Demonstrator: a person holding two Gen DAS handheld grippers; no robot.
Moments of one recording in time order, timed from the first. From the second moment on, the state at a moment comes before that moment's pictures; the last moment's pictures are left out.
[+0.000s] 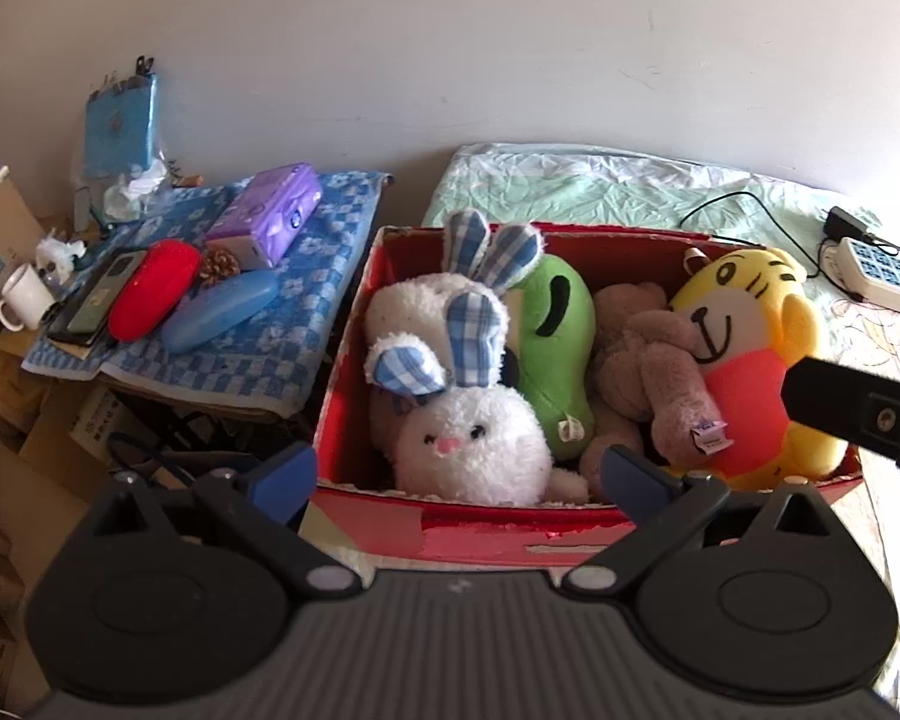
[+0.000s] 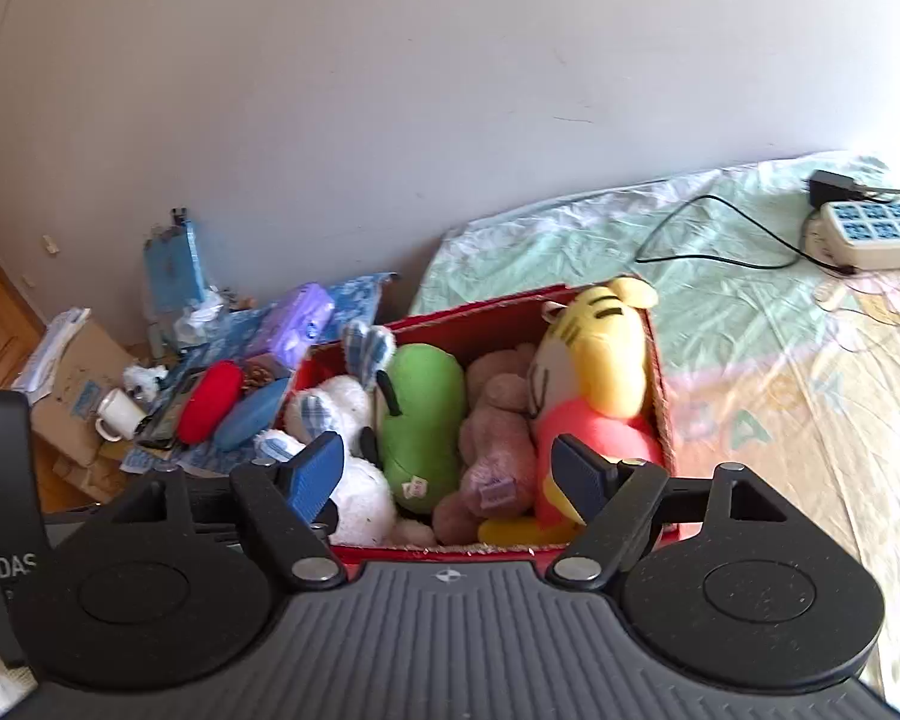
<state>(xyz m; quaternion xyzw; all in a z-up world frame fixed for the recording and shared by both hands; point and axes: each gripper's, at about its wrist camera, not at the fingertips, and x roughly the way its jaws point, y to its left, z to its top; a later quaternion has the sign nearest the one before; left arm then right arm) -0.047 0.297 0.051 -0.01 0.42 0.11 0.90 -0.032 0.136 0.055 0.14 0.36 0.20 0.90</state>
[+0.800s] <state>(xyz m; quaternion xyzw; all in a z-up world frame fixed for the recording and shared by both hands) -0.065 0.303 0.036 -0.02 0.45 0.10 0.88 -0.056 0.154 0.044 0.10 0.42 0.10 0.90</state>
